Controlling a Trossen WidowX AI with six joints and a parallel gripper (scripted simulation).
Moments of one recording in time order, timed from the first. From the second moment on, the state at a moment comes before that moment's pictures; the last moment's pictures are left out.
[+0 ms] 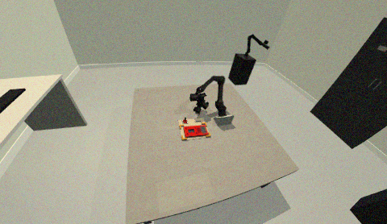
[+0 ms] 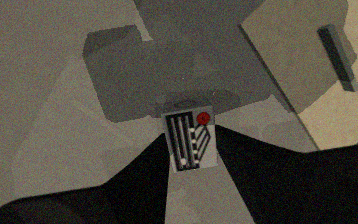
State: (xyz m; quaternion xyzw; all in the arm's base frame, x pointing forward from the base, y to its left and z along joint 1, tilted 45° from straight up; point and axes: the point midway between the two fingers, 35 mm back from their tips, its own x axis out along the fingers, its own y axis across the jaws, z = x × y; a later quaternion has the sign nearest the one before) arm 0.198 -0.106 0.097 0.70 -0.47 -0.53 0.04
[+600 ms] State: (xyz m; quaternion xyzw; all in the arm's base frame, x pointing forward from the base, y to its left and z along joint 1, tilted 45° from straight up) arm 0.205 -0.080 0.121 0.72 -0.46 -0.53 0.03
